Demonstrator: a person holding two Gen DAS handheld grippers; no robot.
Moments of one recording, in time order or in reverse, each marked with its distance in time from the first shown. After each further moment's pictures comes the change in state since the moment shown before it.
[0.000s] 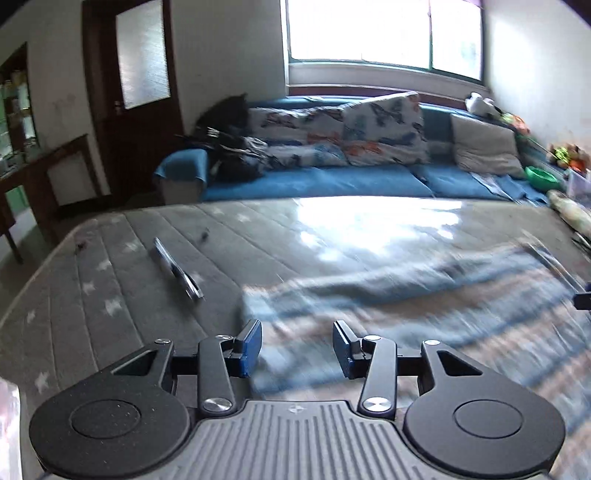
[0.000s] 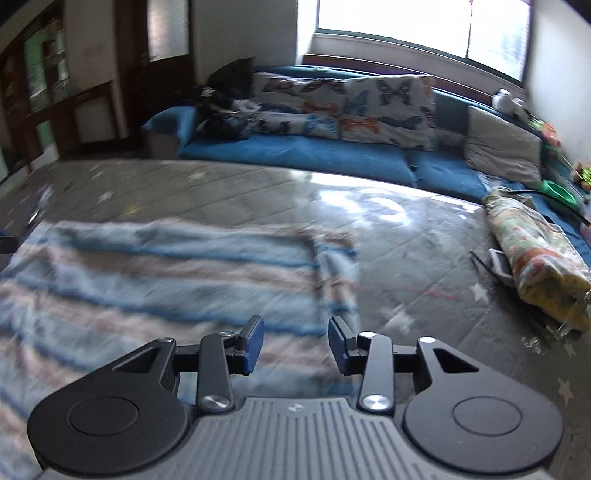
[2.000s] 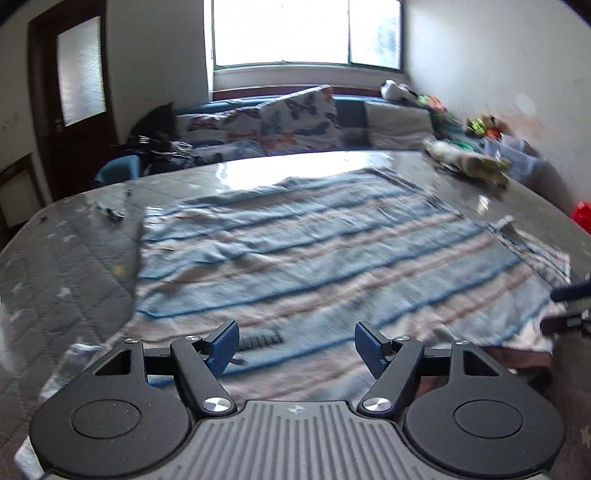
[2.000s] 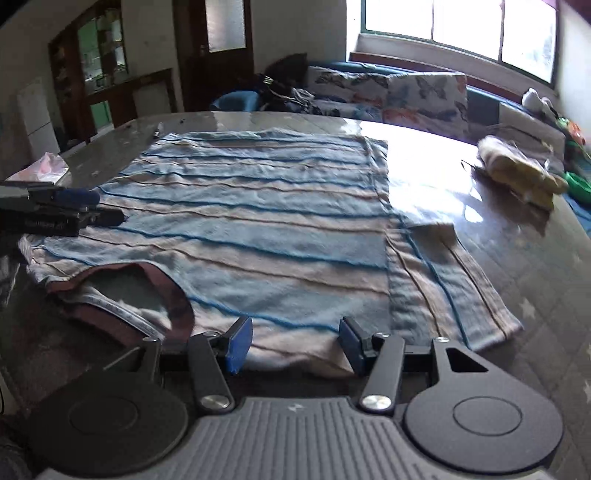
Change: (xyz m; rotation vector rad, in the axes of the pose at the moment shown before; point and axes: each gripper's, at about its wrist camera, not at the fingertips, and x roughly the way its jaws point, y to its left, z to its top) left arm -0.128 -0.099 -0.121 0.132 -0.016 -0.186; right arm -0.171 0.026 -0.173 -0.023 -0.008 0.127
